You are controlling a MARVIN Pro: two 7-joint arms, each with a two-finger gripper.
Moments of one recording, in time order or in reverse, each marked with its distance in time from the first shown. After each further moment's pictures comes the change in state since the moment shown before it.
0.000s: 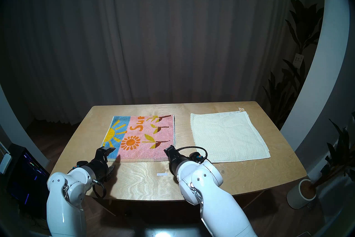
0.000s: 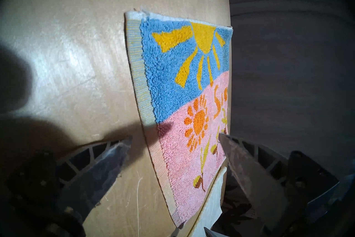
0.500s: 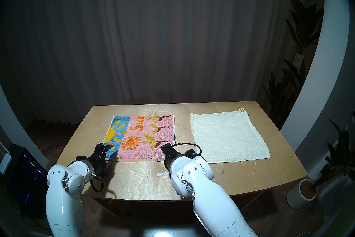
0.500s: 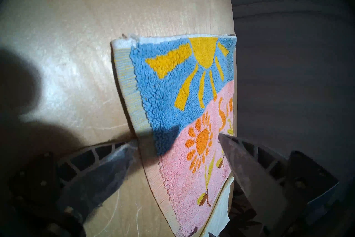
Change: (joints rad) left arm -0.092 0.058 -0.014 0.085 0.001 0.025 0.034; right arm 0.095 -0.013 -0.070 0.071 0.022 -0.111 -0.064
